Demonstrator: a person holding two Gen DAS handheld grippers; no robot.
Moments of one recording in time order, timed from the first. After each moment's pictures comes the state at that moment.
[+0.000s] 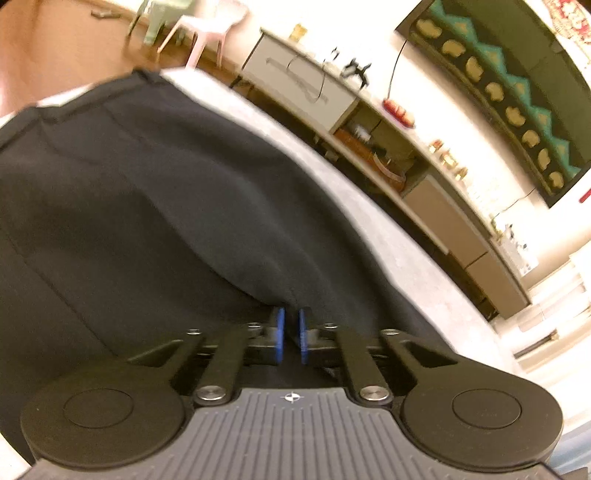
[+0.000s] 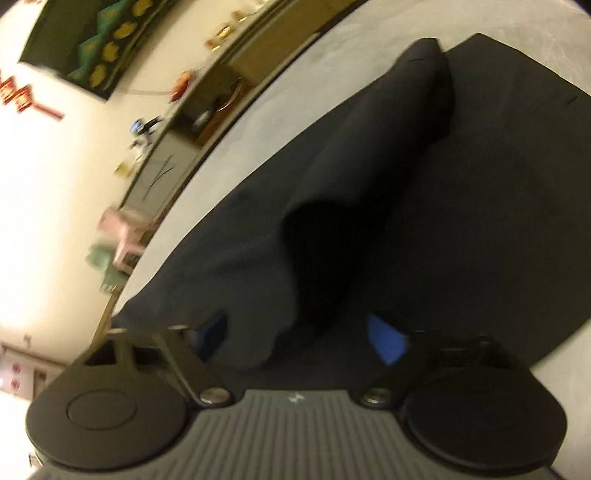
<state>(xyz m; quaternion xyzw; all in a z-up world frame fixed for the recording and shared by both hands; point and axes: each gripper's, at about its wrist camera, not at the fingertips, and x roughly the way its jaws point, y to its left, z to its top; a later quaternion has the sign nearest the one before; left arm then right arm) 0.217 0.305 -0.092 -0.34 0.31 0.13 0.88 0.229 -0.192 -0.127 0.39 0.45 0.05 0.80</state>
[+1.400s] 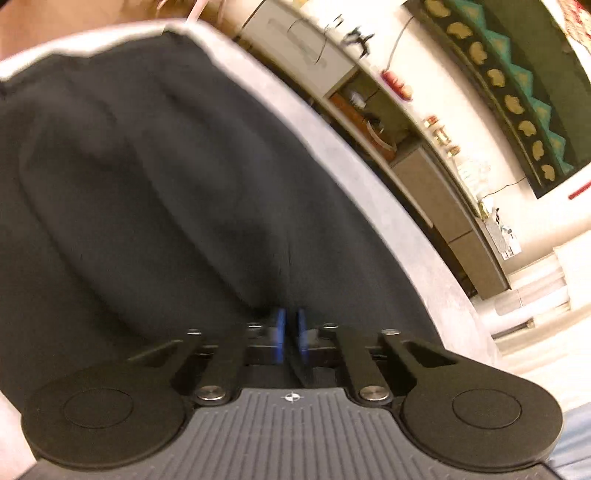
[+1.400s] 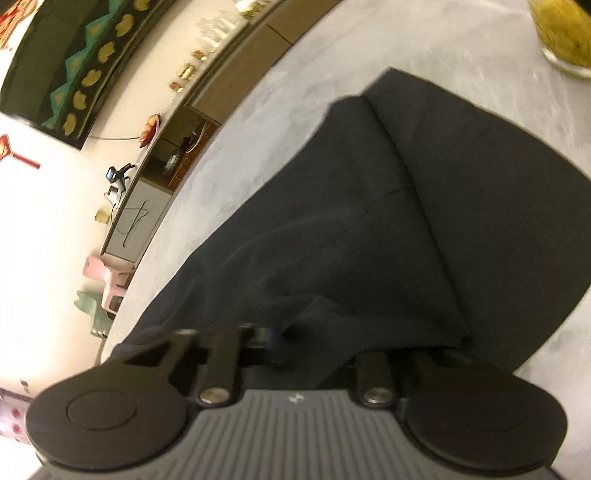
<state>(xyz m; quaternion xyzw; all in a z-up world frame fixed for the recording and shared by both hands) 0.198 0.297 -0.092 -0.37 0.35 0.09 0.85 0.206 -0.235 -0.145 0.41 0.41 0.01 0.81</state>
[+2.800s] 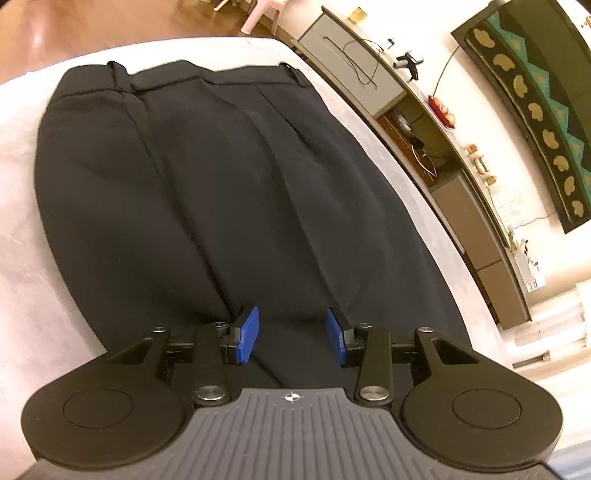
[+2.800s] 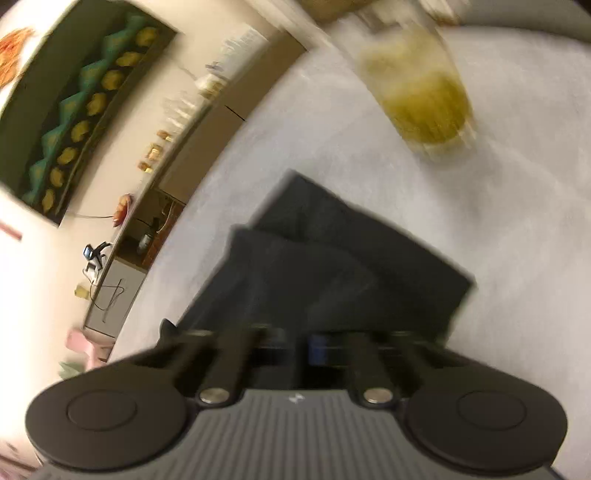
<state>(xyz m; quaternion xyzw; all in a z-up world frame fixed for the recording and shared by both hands) 0.119 0.347 -0.093 -0.41 0.37 0.16 0.82 0.133 -0.303 -0.146 0.38 0.29 -0.08 0.87</state>
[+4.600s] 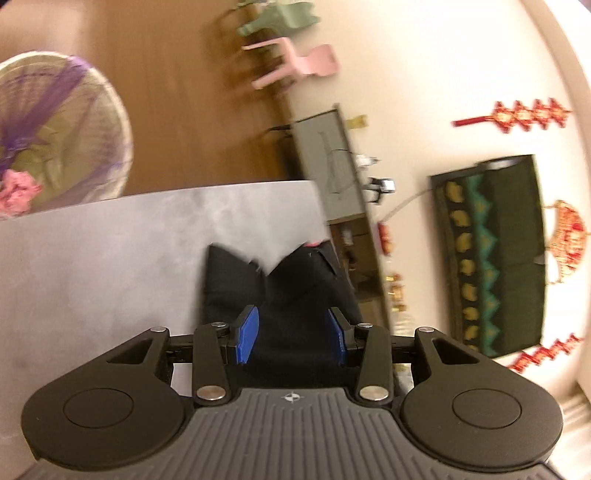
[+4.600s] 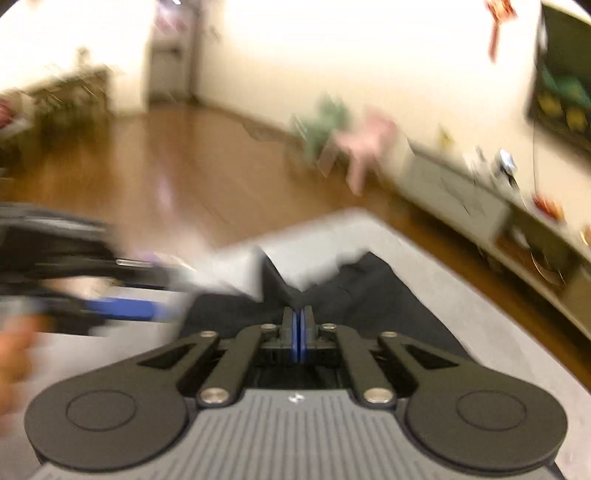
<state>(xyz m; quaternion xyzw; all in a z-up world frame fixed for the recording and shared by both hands) 0.044 0.534 -0.106 -0.60 0.16 0.10 0.78 0.196 0.358 -0.073 -0.21 0.23 0.45 0.84</state>
